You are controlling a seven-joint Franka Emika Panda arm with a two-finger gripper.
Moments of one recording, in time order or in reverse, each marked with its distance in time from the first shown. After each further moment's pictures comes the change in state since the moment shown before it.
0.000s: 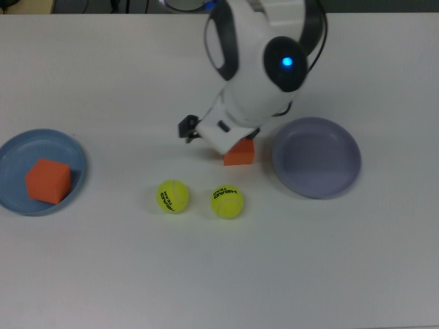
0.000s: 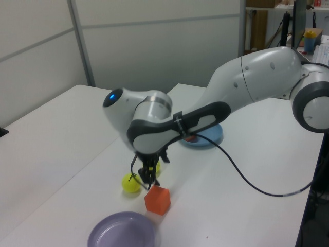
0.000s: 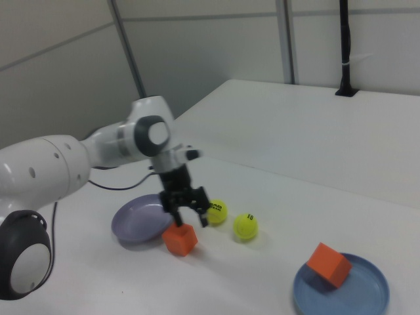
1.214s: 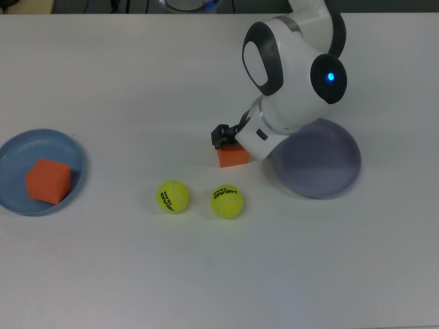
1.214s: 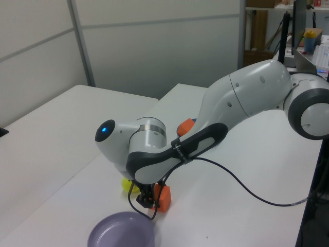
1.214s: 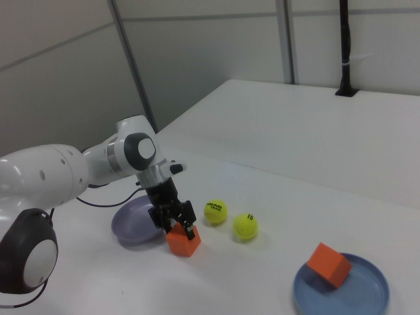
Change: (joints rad) arm 0.034 0.057 0.053 -0.053 -0.085 0.063 0.086
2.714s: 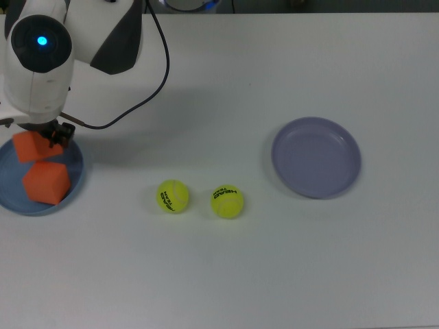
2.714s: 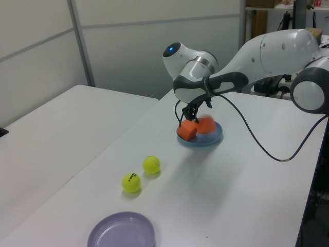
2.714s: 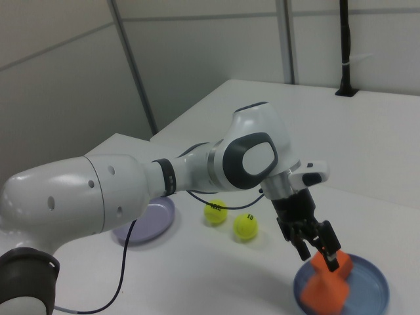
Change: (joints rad) arm -0.293 -0.083 -0.341 0.067 0.026 0.137 -0.128
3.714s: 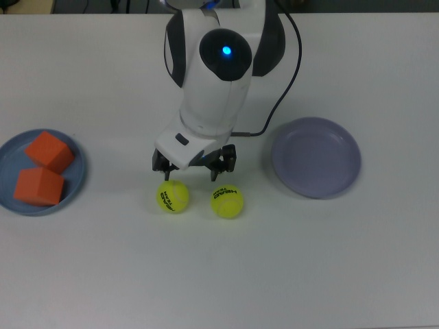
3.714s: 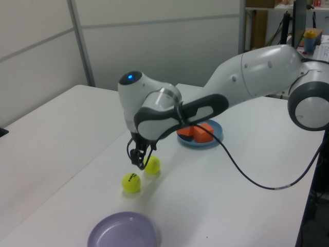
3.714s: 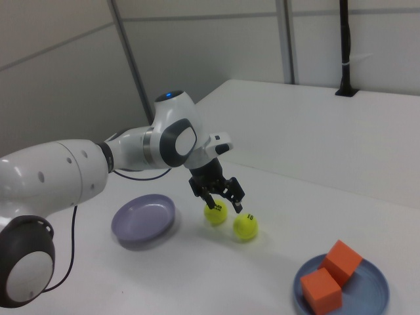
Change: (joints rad) arm 0.230 0.042 0.153 -0.017 0.159 0.158 -0.062
